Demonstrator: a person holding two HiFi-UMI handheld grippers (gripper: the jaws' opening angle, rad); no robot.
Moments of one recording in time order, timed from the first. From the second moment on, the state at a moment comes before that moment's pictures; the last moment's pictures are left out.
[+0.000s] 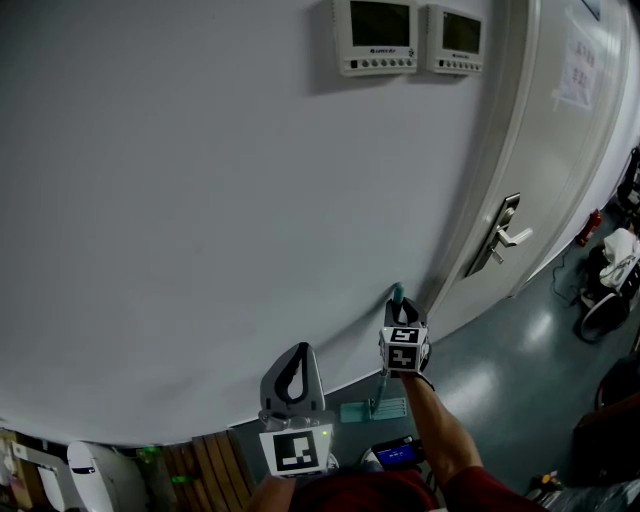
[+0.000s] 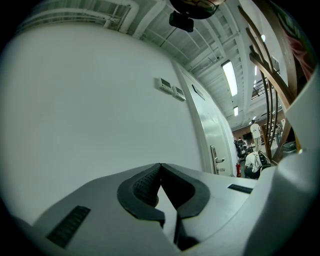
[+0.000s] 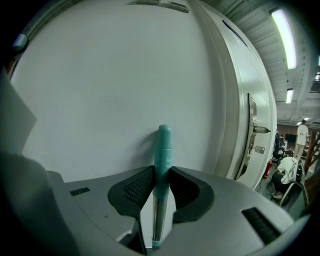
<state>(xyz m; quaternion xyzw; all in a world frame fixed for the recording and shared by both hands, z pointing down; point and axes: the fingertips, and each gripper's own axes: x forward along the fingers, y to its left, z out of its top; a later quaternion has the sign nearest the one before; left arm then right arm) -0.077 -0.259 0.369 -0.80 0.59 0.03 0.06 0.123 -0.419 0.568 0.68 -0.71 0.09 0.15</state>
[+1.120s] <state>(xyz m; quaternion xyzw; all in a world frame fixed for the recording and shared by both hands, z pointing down) -0.072 -0.265 0.376 -0.81 0.58 0.02 0.05 0.123 -0.413 0.544 0.67 -0.73 0.07 0.11</state>
